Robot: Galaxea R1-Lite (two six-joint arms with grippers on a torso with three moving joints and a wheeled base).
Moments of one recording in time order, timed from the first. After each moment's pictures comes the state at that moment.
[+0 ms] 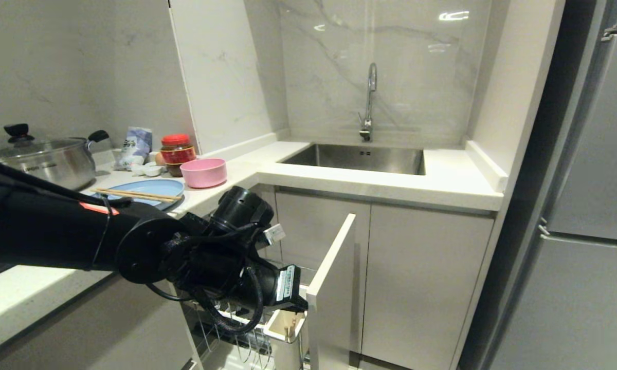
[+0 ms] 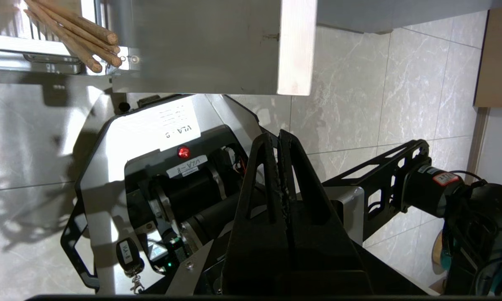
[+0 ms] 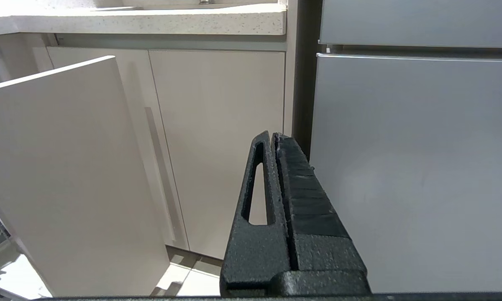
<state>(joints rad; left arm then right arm) -0.60 1.81 -1.05 0.23 -0.33 -0.54 0.00 0.00 0.00 -0.08 0.00 0.02</state>
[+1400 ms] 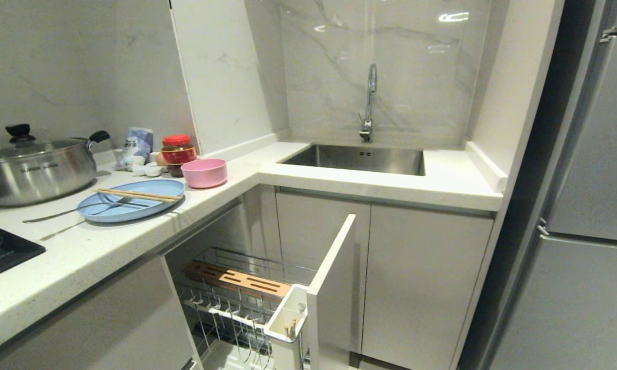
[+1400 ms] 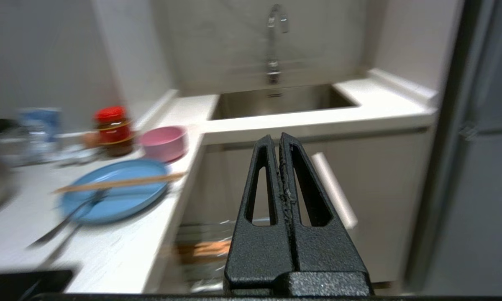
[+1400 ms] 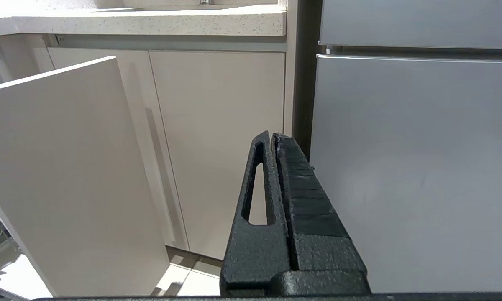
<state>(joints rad) -0.11 0.69 -1.11 0.34 -0.22 0.09 0.00 0.00 0.00 -0.08 0.00 0.02</state>
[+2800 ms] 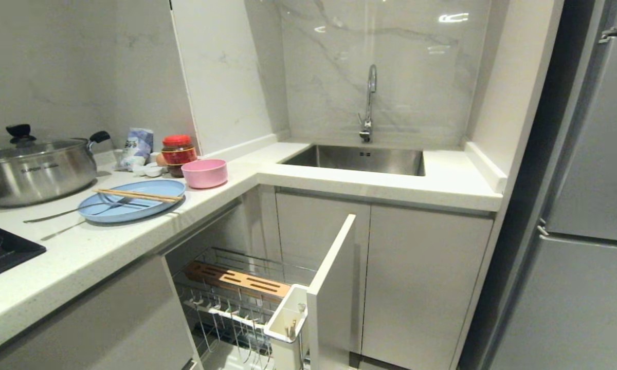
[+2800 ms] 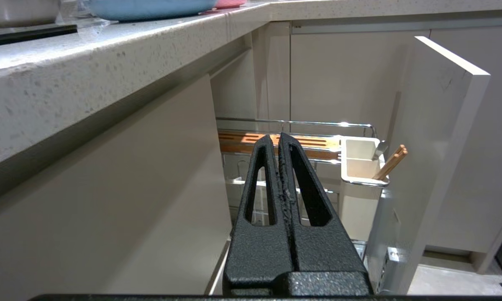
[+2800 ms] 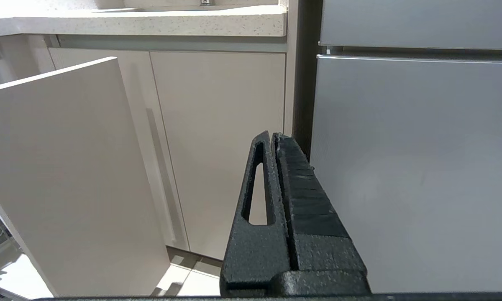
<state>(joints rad) 0.01 0.00 0.00 -0.02 -0.05 0.09 0.00 0.00 0.00 -0.08 0.00 0.02</state>
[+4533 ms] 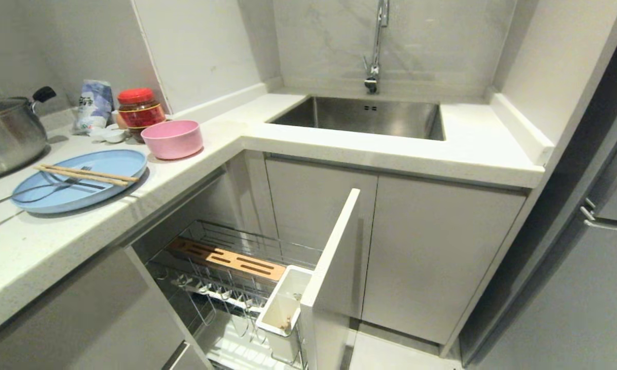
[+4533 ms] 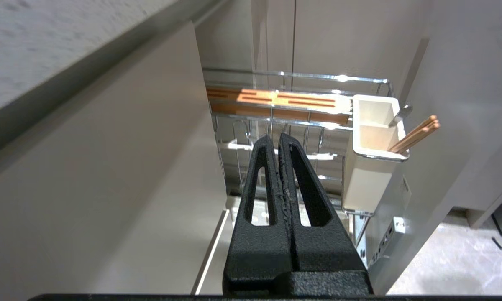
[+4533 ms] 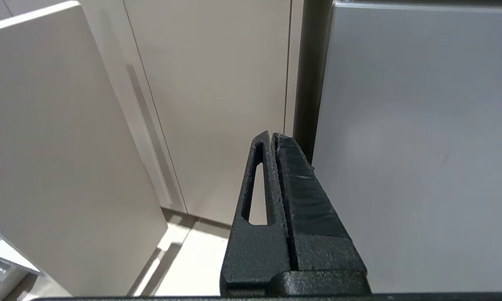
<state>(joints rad) 0.01 0.00 0.00 -0.01 -0.04 0.09 0.00 0.00 0.00 -0.08 0.00 0.02</state>
